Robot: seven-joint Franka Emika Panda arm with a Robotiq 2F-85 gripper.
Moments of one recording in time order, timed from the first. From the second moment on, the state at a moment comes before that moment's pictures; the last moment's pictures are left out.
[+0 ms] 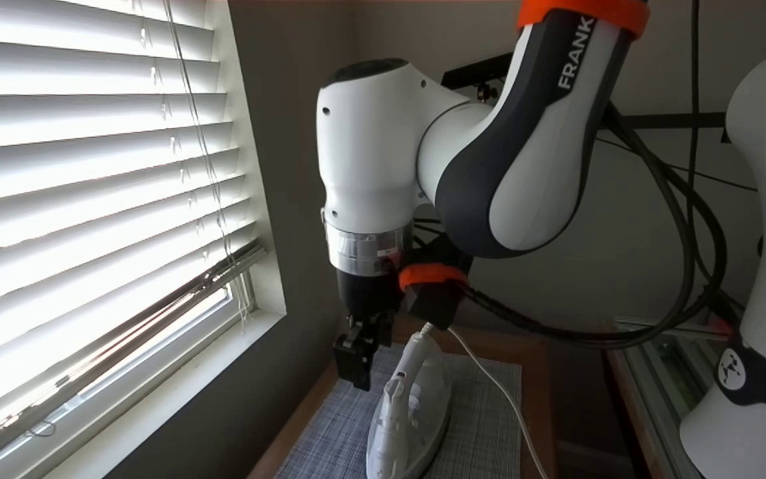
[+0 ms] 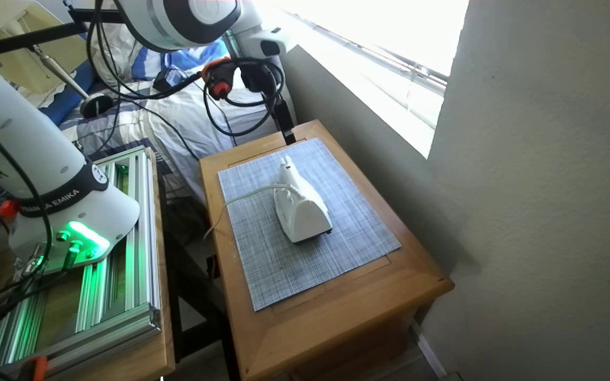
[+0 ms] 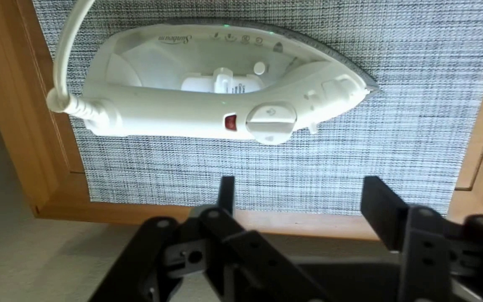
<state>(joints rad) 0.29 0.05 -0.28 -2.74 -0.53 2.88 0.57</state>
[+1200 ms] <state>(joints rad) 0.05 -0.38 0.06 -2.74 -0.33 2.43 0.51</state>
